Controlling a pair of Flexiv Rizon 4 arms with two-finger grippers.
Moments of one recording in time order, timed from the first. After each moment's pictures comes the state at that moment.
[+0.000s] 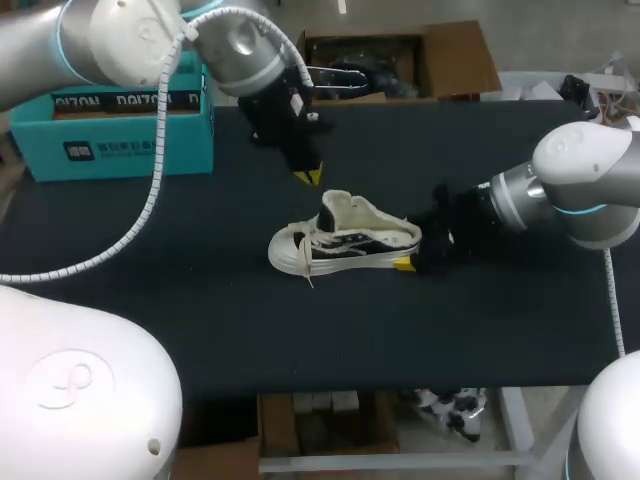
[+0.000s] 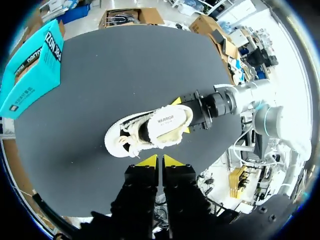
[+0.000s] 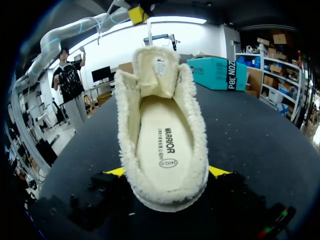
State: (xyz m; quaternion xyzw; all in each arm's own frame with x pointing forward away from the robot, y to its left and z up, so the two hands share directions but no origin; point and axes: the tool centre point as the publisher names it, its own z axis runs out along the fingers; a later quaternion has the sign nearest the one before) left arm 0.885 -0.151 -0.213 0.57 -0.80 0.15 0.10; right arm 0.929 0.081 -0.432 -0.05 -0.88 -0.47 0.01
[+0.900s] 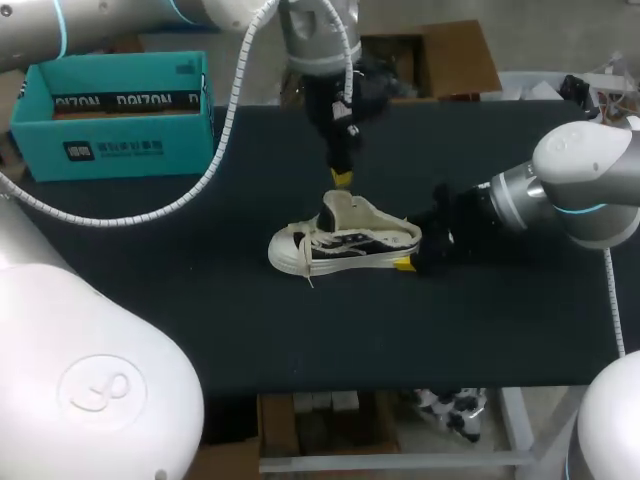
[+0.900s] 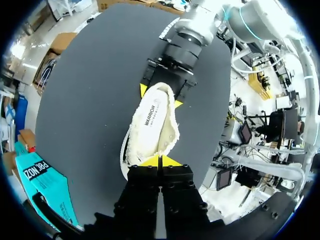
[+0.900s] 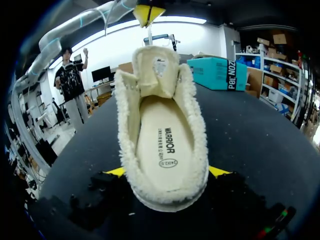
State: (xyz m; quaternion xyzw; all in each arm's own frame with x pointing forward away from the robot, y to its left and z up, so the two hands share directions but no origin) left arm 0.910 -0.187 -0.242 0.19 -0.98 0.04 0.08; right arm 0.929 0.081 -0.432 -0.05 -0.88 -0.47 0.01
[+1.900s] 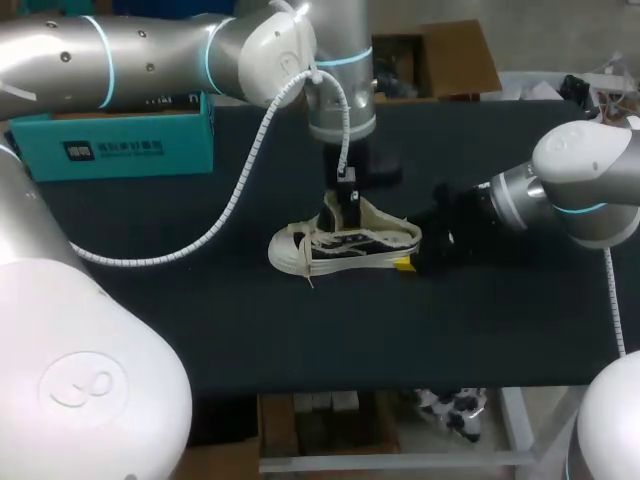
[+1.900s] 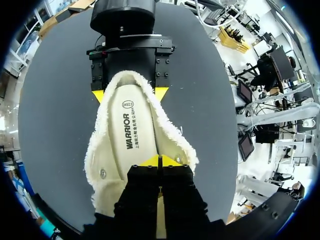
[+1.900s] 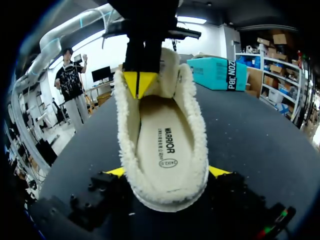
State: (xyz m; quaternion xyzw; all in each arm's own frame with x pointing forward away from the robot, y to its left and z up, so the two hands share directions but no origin) left arm 0.901 -0.208 -0.350 -0.04 -0.99 0.05 0.10; right arm 0.929 0.081 -0.432 -0.05 -0.88 -0.47 0.01
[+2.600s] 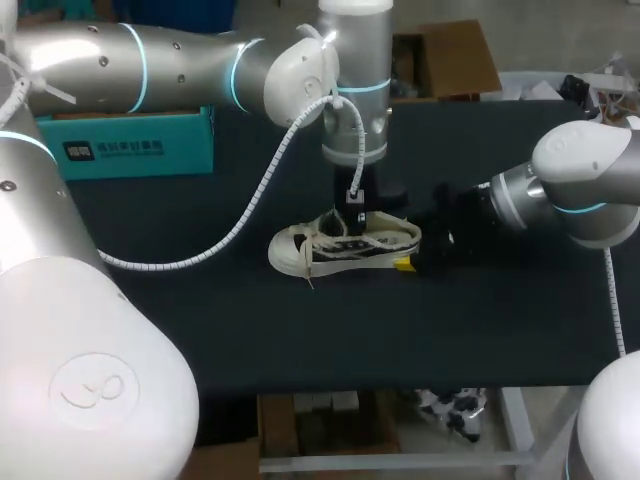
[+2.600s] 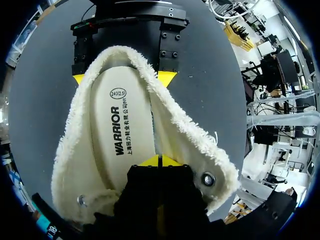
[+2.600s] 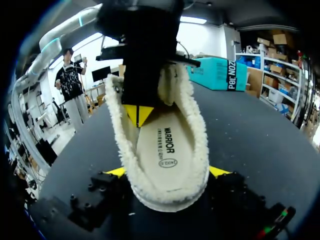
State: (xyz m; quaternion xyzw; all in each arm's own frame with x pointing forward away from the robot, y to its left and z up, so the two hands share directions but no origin) left arm 0.892 -0.207 -0.388 -0.01 -0.99 0.01 0.11; right arm 0.928 0.081 -0.432 -0.05 -0.88 -0.47 0.01
